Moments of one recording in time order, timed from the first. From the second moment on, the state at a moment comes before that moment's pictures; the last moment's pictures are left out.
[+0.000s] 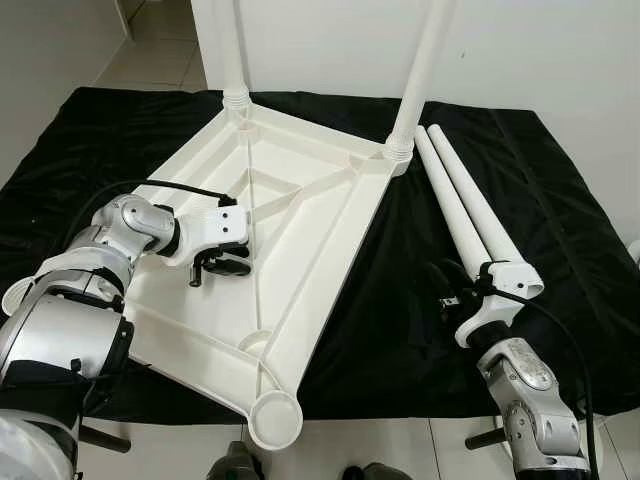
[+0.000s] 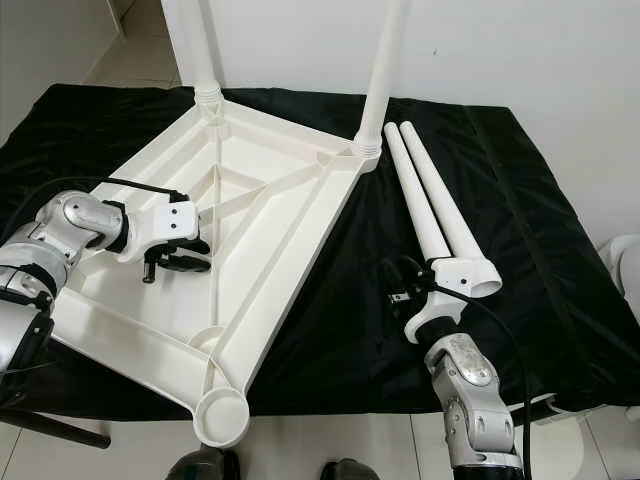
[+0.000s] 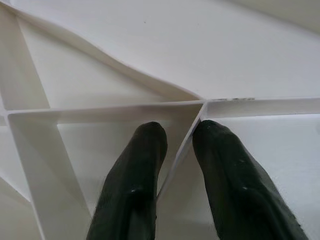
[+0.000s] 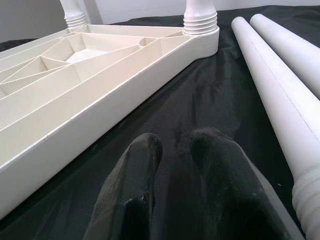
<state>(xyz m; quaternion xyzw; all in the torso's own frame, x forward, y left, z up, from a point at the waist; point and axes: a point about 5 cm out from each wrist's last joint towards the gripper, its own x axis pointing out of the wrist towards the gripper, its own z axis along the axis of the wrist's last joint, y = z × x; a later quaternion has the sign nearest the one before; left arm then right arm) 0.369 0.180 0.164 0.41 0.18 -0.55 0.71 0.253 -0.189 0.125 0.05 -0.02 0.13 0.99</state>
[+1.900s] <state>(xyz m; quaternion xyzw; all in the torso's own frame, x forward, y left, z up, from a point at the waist) 0.377 0.152 0.212 0.28 -0.02 -0.50 0.82 0.266 -0.198 0.151 0.01 -0.04 0.13 0.99</state>
